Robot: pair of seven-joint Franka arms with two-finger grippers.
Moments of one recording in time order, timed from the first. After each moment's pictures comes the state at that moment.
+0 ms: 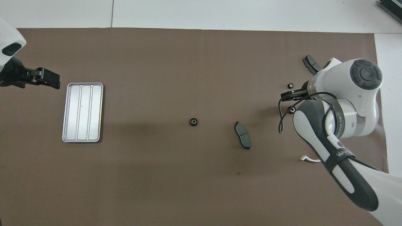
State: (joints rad) left arm 0.08 0.14 -0.15 -1.51 0.05 1.66 0.02; right arm 0.14 0.24 -0.08 -1.99 -0.01 2.31 -0.09
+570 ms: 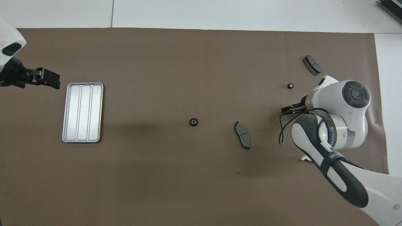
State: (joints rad) left arm 0.08 0.14 -0.15 -1.51 0.05 1.66 0.02; right arm 0.11 0.26 -0.07 -2.12 -0.01 2.44 -0.15
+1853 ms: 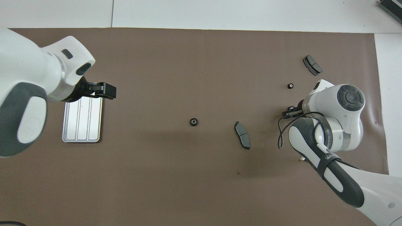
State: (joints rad) left arm -0.15 0.04 -0.17 -1.71 0.00 1.82 -0.23; right arm 0.11 0.26 -0.07 -2.15 -0.01 2.45 -0.20
